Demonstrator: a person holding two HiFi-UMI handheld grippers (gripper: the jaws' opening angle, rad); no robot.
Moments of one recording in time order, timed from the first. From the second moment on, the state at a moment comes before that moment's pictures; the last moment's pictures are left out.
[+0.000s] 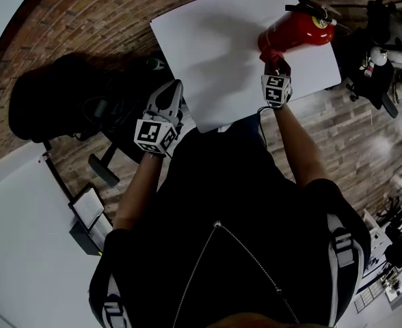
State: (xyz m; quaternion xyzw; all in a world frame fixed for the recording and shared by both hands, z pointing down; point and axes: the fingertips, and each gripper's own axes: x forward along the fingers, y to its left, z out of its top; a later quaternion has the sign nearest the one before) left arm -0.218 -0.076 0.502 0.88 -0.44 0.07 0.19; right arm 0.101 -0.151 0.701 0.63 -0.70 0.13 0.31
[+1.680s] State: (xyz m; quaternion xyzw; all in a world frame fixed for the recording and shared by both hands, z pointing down) left arm -0.274 -0.041 0.504 0.86 -0.47 0.07 0.19; right arm 0.078 -0.139 0.773 0.60 -0.68 0.20 0.36
